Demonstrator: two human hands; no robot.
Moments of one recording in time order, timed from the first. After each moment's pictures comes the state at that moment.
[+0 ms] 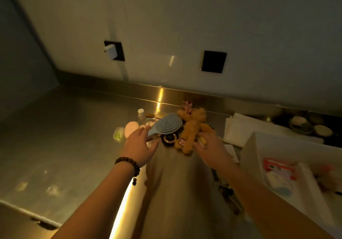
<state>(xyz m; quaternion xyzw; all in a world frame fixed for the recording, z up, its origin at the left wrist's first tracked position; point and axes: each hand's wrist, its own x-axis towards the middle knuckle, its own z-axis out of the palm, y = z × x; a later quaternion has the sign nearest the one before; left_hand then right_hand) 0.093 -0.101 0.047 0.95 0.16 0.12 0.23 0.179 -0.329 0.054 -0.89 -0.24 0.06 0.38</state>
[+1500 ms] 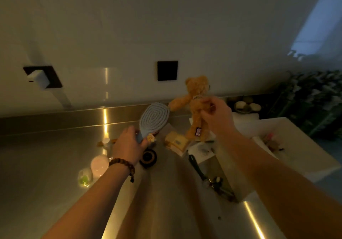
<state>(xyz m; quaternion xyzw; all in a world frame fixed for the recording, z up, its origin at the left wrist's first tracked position) 0.181 -0.088 0.083 0.93 0.04 0.14 0.33 0.211 -0.352 0.149 -0.89 -0.02 -0.19 0.41</state>
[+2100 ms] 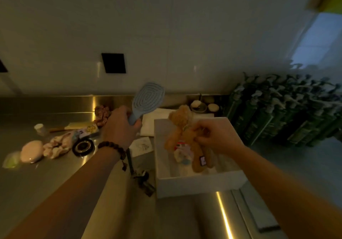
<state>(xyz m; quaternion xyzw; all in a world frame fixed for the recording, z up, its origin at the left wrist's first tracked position) 0.163 -0.328 0.124 0.91 0.05 0.22 0.35 0.165 -0.618 0.131 -0.96 -0.15 -0.06 0.21</state>
